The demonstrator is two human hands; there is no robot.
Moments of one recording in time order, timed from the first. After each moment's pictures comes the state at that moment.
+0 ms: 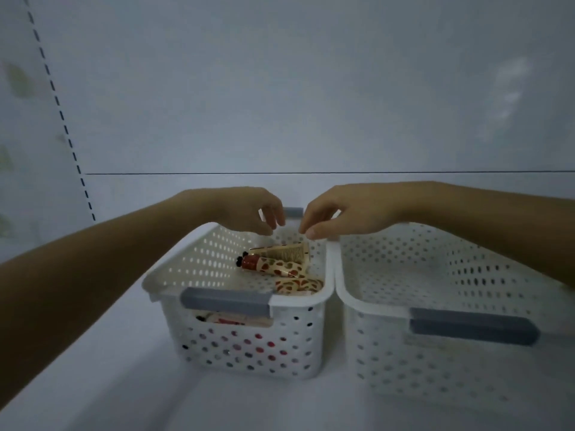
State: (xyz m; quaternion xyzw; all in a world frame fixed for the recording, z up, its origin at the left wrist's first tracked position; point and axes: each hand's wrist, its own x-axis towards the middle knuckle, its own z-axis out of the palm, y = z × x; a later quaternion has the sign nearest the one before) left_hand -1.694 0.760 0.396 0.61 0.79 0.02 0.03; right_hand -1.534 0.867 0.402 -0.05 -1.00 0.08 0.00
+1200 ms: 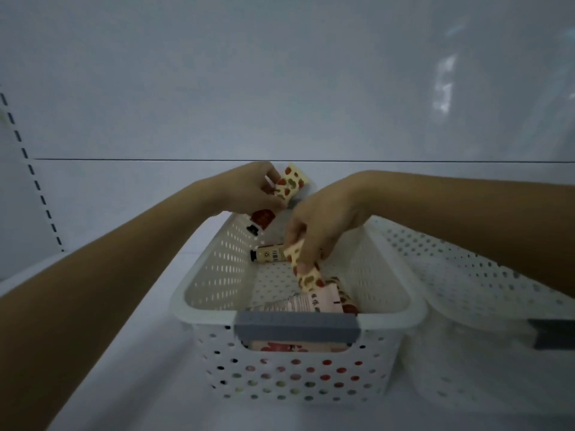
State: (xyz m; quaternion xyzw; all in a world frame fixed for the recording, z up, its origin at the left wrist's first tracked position) left_hand -1.738 0.766 0.386 0.57 0.77 0.29 0.07; right_hand -1.621 0.845 0.391 -0.20 -0.93 0.22 -0.22
